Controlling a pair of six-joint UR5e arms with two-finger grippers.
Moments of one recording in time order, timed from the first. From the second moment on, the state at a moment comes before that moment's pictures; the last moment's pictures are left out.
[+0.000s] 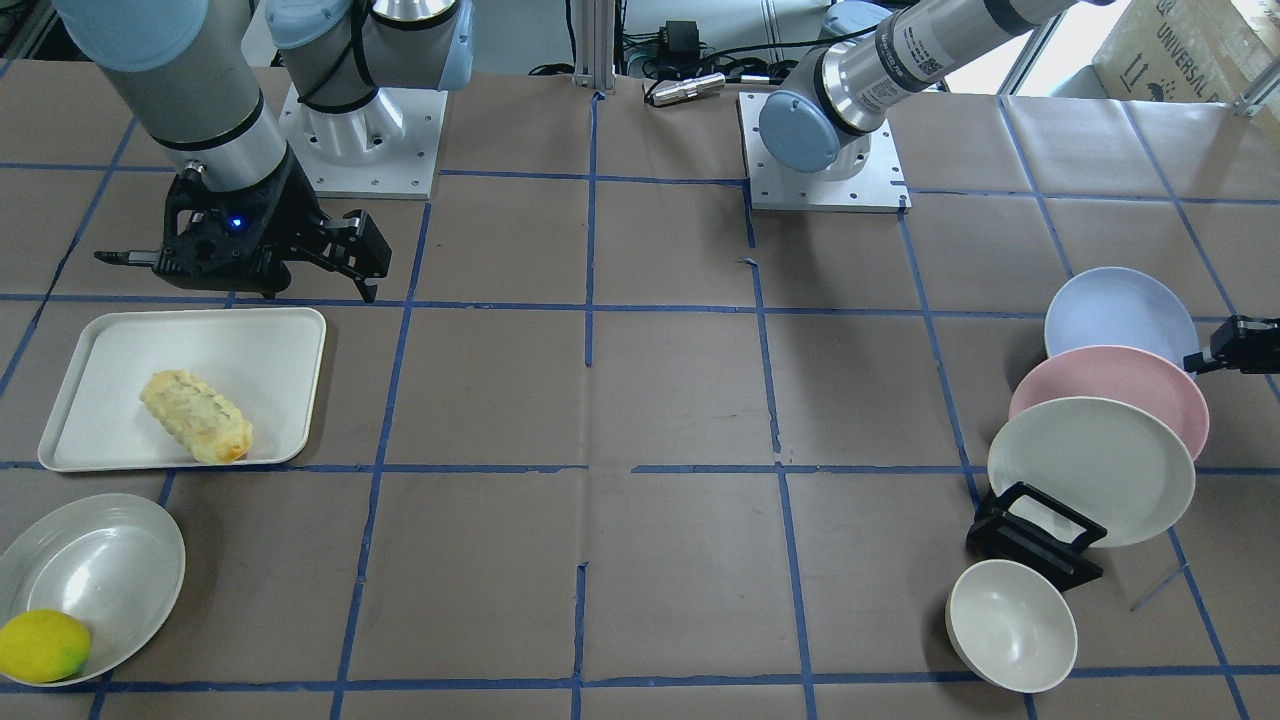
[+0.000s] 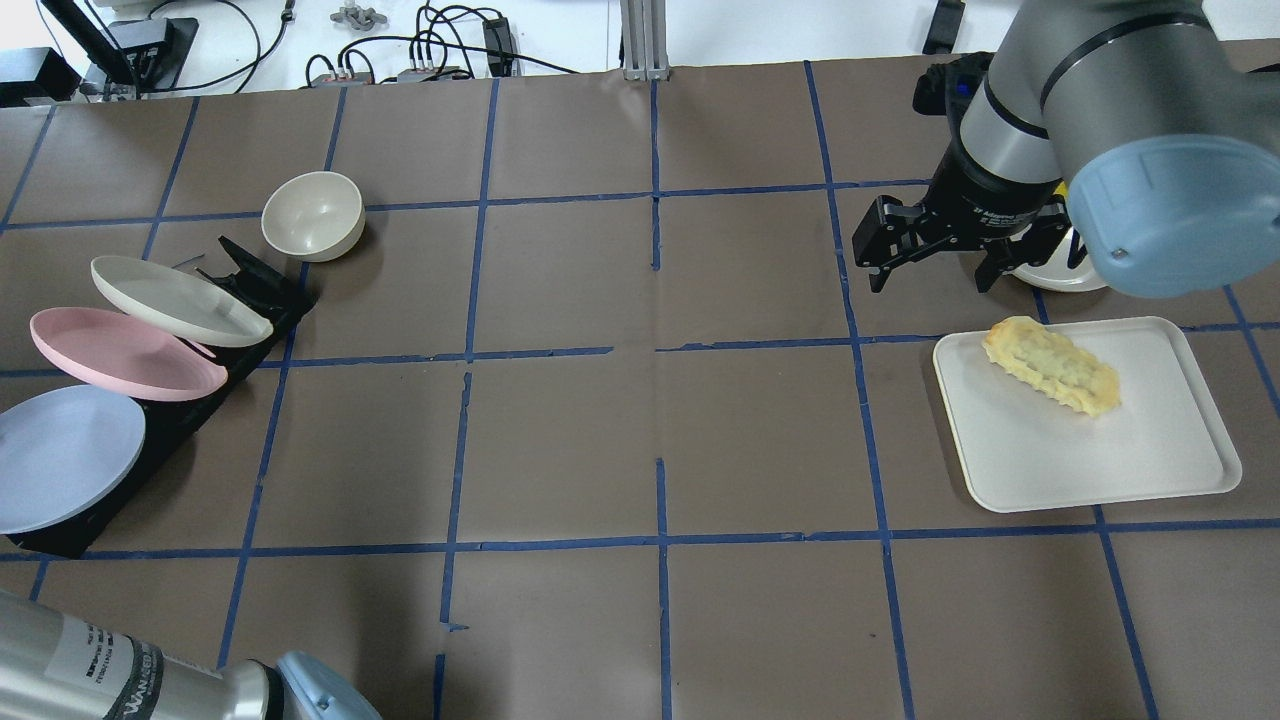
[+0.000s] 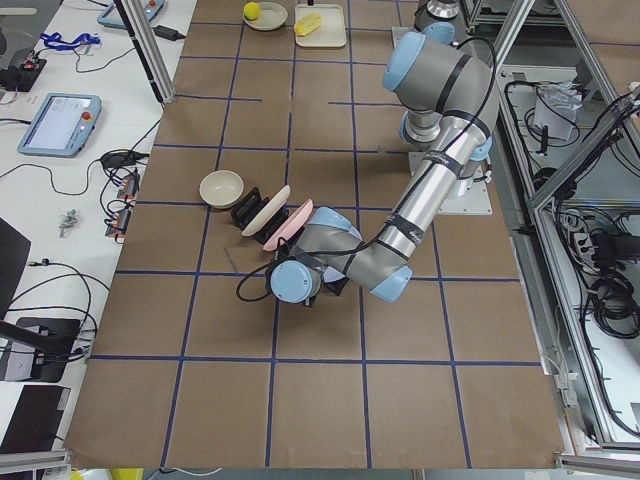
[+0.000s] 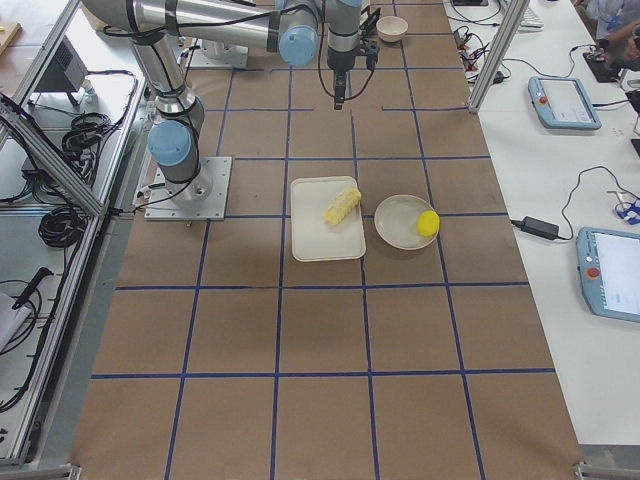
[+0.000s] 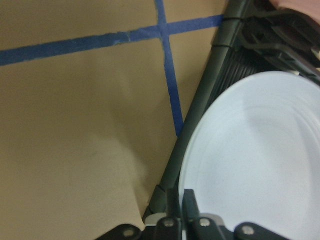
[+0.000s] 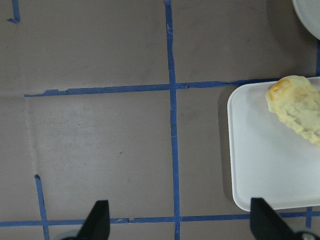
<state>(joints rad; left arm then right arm) -0.59 -2.15 -1.40 -1.57 1.52 1.20 1.55 -1.58 1.75 -1.74 -1.54 0.02</state>
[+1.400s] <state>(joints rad) -0.67 -1.77 -1.31 -1.91 1.73 1.01 1.55 -1.58 1.75 -1.73 -1.54 0.02</state>
